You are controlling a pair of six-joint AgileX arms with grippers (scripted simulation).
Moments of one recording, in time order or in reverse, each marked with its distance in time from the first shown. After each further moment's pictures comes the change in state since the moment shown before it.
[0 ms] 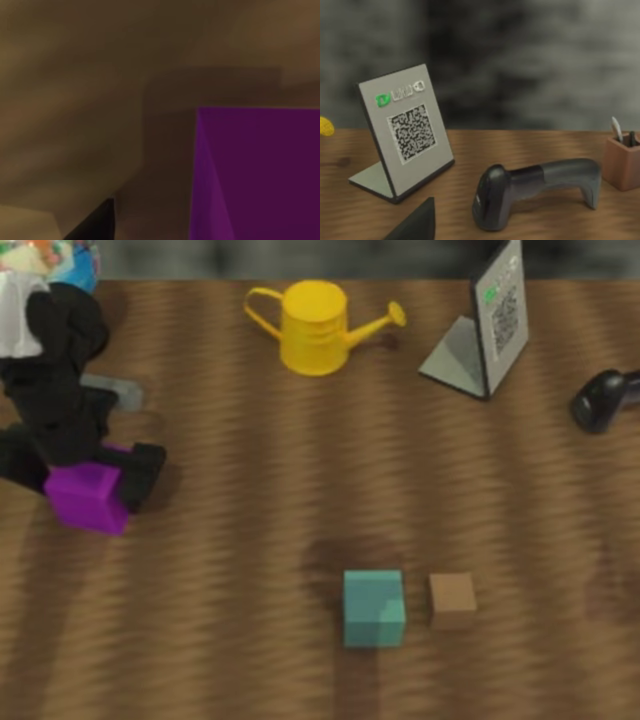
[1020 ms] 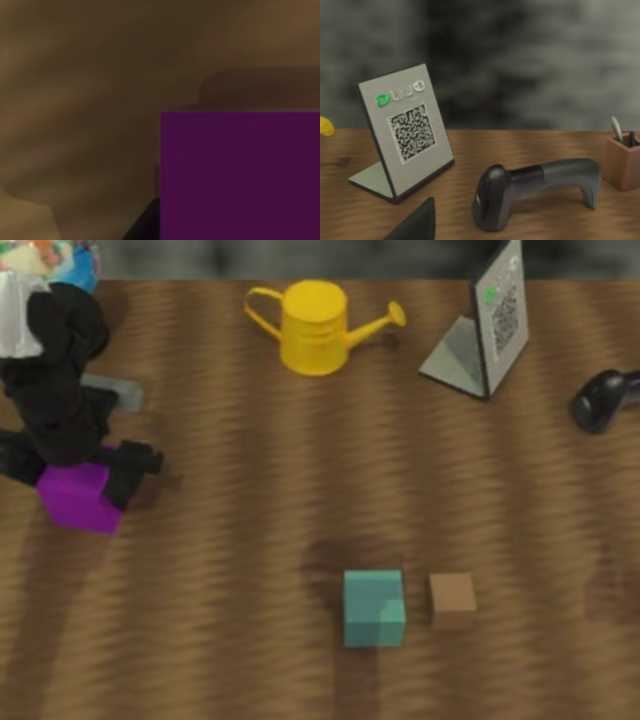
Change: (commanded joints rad) left arm 0.000 0.000 0.000 0.000 0.000 0.000; right arm 0.000 0.000 0.000 0.000 0.000 0.000
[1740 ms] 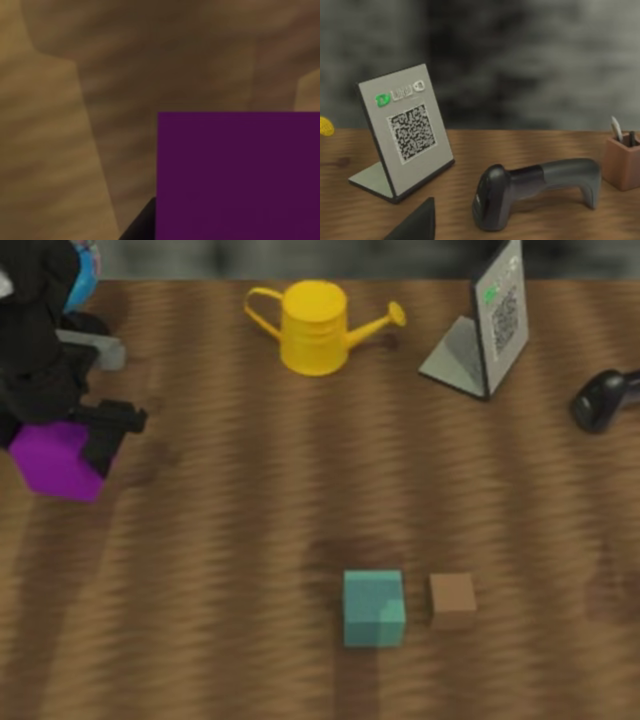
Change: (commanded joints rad) left arm 0.017 -0.083 0.136 -0.219 0.000 -0.003; right arm 0.000 0.000 0.000 0.000 0.000 0.000
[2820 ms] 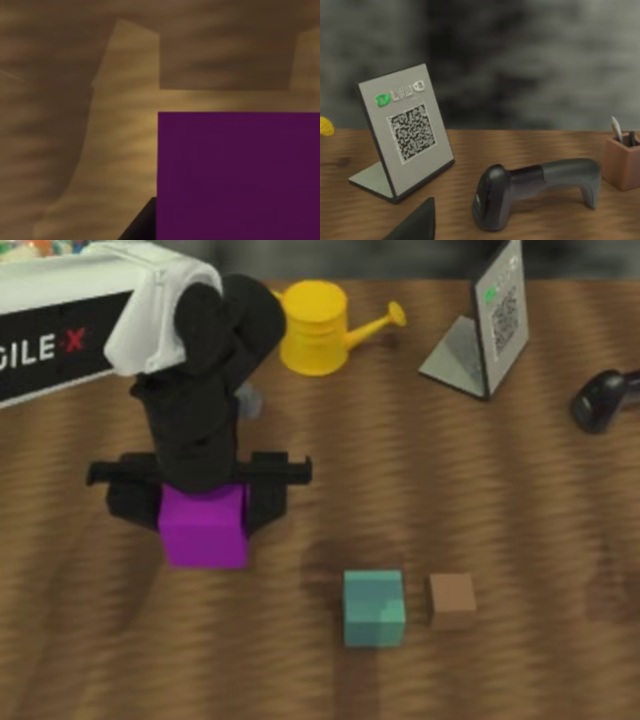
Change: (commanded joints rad) left arm -0.451 -0.192 -0.181 -0.024 -0.004 -0.646; right arm 0.000 0.000 0.000 0.000 0.000 0.000
